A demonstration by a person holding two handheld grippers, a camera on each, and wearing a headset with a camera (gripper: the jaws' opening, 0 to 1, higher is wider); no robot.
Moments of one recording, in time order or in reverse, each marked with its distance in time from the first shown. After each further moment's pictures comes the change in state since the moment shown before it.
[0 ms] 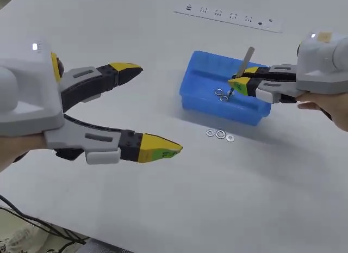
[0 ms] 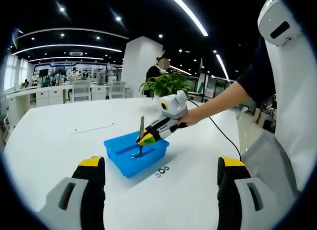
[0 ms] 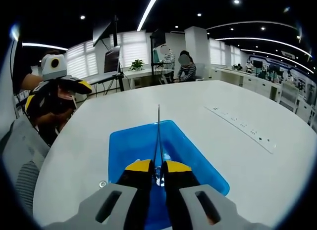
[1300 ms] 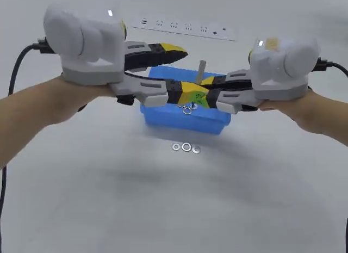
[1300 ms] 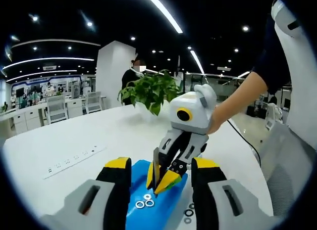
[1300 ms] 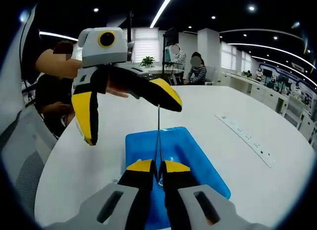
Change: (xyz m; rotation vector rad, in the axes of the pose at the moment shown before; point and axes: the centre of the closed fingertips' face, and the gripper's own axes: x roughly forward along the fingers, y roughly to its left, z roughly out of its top) left arm 0.140 0.025 0.037 0.172 -0.003 -0.251; right arm -0.011 0.031 0.015 -0.107 0.021 0.057
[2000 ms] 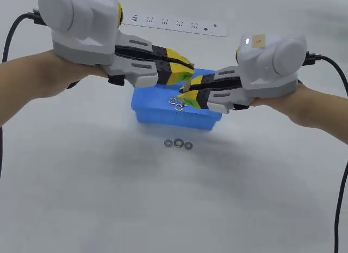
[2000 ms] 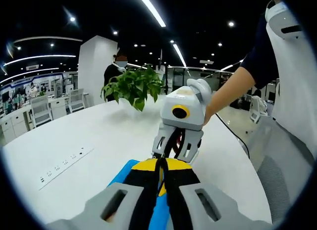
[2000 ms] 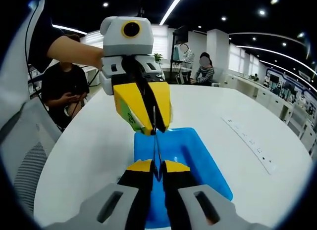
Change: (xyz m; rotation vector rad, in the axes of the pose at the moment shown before) left arm -0.001 -0.007 0.005 0.036 0.047 -0.128; right arm -0.002 0.010 0.001 -0.067 0.030 0.041
